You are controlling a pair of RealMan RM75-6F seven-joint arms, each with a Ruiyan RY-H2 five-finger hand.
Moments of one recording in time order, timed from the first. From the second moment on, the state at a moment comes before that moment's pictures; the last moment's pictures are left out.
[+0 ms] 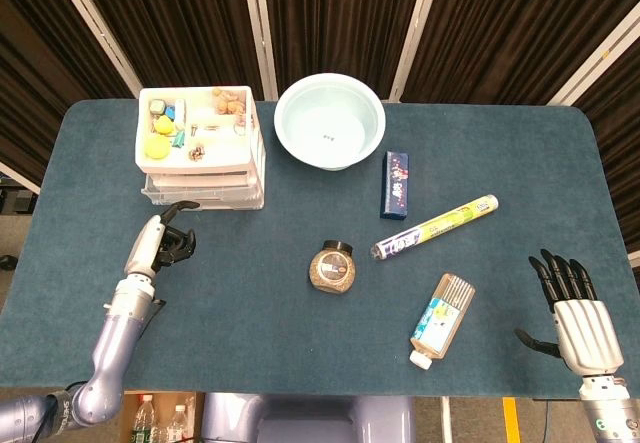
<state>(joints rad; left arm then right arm) -0.52 -1.43 -0.32 -1.82 0.87 1.17 0.01 0.08 -1.11 0.03 -1.67 -1.57 1.48 -0.06</state>
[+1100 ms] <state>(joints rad) -0.76 -1.37 -0.38 -1.87 0.47 1.29 0.77 0.08 -1.11 0.03 -1.68 -1.57 1.48 -0.06</state>
